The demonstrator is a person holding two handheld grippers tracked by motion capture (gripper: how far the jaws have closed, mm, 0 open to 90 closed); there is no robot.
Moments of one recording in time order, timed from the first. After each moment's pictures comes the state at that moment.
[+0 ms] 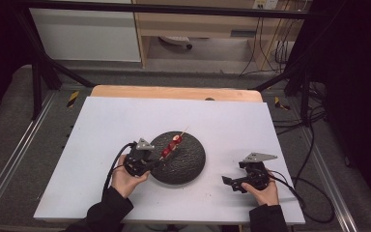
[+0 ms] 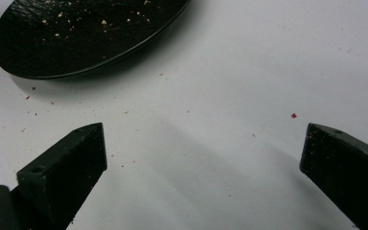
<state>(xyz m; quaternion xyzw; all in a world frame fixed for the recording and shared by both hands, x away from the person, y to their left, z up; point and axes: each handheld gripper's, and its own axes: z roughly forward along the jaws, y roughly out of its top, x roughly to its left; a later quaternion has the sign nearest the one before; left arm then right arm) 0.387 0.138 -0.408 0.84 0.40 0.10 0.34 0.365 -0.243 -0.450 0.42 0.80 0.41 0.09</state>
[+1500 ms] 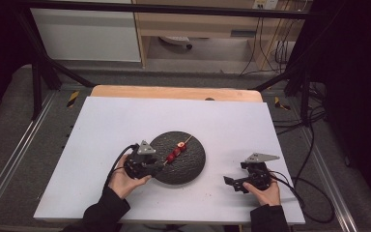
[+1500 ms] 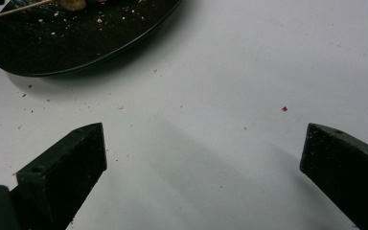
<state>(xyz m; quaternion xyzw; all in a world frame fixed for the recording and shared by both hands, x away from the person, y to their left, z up) 0.380 0.146 -0.410 0.86 0.34 0.12 0.35 0.364 -0.248 -0.451 0.43 0.80 0.41 0.09</state>
